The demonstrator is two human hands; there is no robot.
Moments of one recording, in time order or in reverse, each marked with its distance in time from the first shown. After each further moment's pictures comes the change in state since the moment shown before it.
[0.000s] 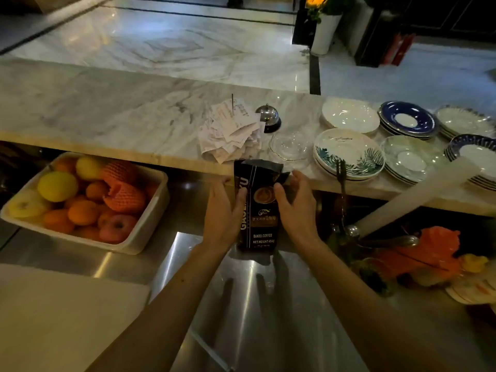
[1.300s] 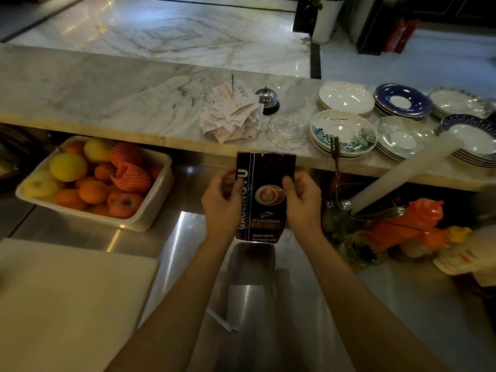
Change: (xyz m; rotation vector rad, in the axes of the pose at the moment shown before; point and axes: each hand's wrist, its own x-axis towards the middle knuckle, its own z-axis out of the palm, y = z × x) left_hand -0.050 0.025 -0.014 -0.256 0.156 -0.046; right_hand -0.050 -0.009 -0.020 0.169 0.067 0.026
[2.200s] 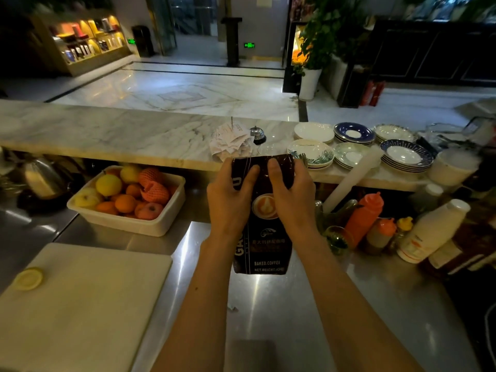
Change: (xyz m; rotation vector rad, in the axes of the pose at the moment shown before) left_hand -0.109 0.154 -0.054 -0.069 0.028 0.323; right_hand -0.128 -0.141 -0.051 0.015 0.037 -0.312
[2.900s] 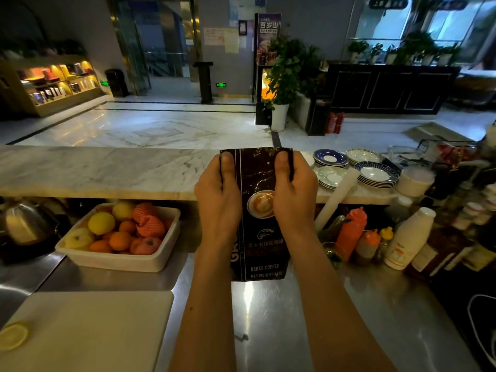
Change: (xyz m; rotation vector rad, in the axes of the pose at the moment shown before) left_hand 0.029 0.064 -0.053 -0.075 0.026 0.101; right_hand -0.012 -0.085 0.024 -0.021 0.224 -0.283
